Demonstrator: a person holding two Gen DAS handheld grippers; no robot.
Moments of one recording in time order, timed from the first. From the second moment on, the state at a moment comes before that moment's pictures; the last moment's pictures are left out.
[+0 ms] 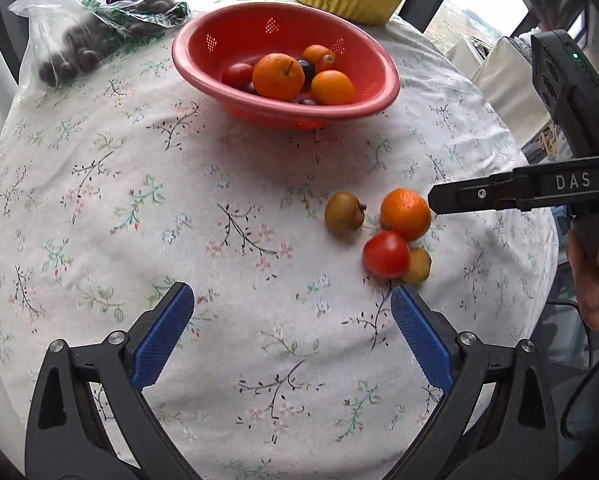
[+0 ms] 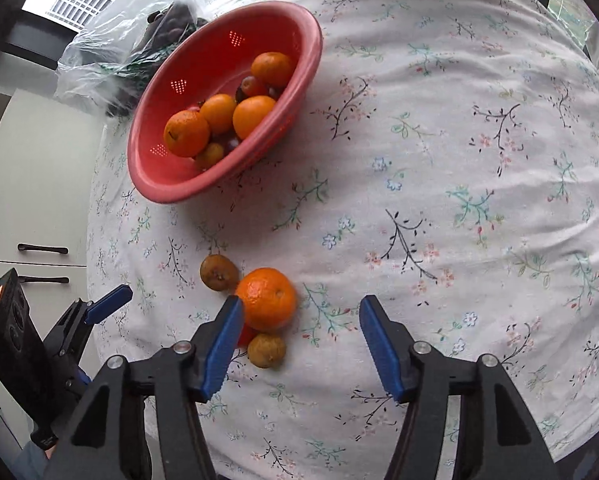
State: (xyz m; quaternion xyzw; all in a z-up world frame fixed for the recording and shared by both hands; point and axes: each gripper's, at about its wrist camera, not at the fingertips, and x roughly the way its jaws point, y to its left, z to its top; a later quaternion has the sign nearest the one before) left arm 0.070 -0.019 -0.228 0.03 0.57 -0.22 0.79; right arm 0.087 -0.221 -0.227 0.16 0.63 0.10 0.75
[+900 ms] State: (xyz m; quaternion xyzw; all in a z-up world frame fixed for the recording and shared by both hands) left arm 0.068 -0.054 -0.227 0.05 0.58 -0.25 0.78; right arm 0.099 -0.209 -0.250 0.20 0.64 0.11 0.74
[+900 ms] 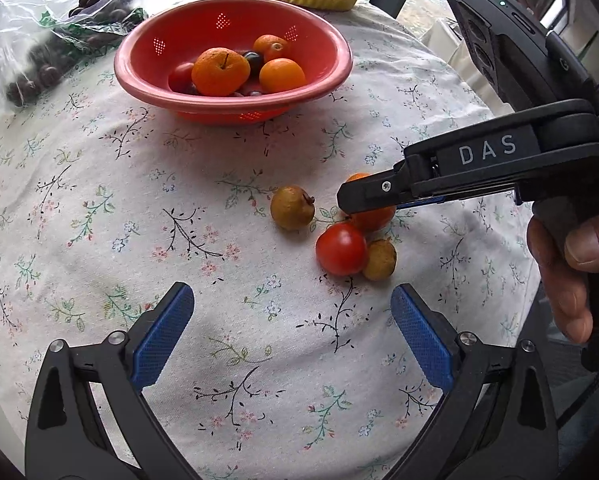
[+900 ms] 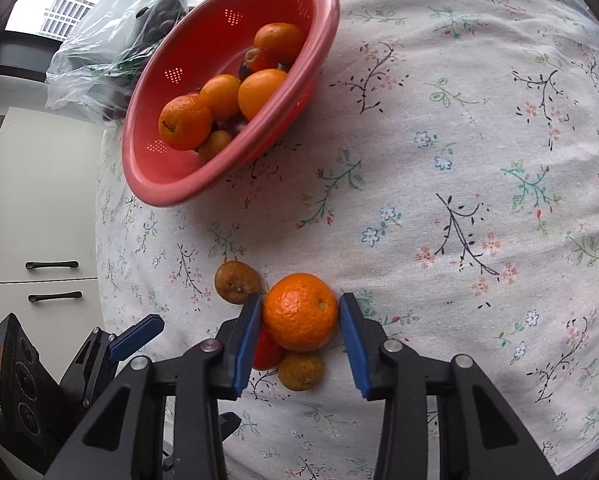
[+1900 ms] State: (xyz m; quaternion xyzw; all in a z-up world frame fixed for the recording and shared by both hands) left arm 0.100 -0.082 -0.247 -0.02 0.61 -0.25 0.75; right arm 0.095 -0.236 -0.242 0.21 0.63 0.10 0.74
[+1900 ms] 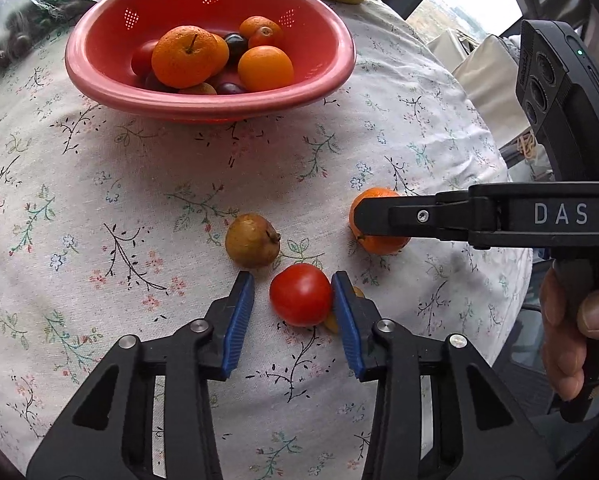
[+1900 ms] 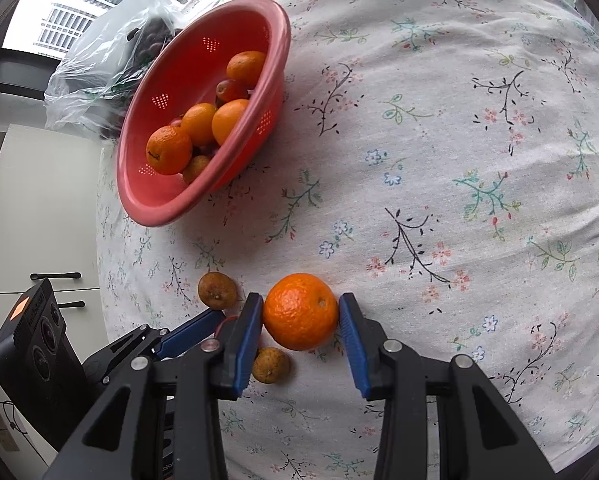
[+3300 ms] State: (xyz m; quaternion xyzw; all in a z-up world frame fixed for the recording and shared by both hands) left arm 0.106 -0.090 -0.249 -0.02 0.62 -0.25 0.74; right arm 0.093 -0.239 -0.239 0.21 0.62 0.10 0.75
